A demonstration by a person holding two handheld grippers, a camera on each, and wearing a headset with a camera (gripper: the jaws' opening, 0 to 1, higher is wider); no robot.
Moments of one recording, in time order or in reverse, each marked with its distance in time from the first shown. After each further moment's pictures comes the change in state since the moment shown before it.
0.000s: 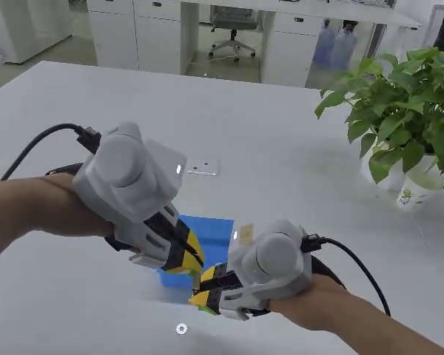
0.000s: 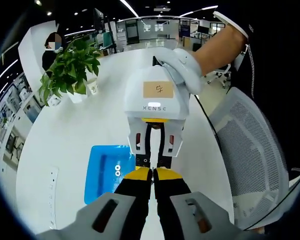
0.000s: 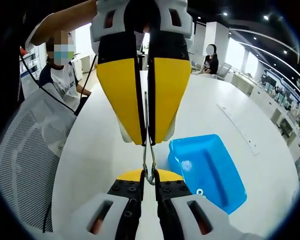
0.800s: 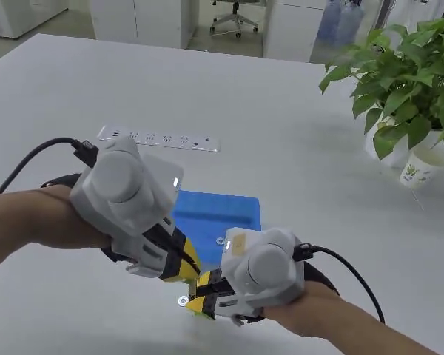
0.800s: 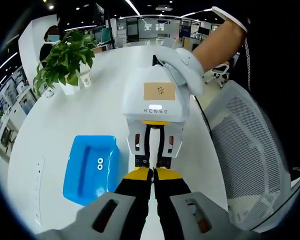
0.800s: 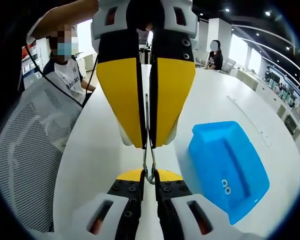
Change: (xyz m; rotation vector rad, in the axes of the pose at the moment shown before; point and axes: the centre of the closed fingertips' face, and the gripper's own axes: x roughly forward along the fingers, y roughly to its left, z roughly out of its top) left arm 0.026 -0.031 -0.024 -0.041 0.007 -0.040; right arm 0.023 0.037 -0.028 0.015 0.022 0.044
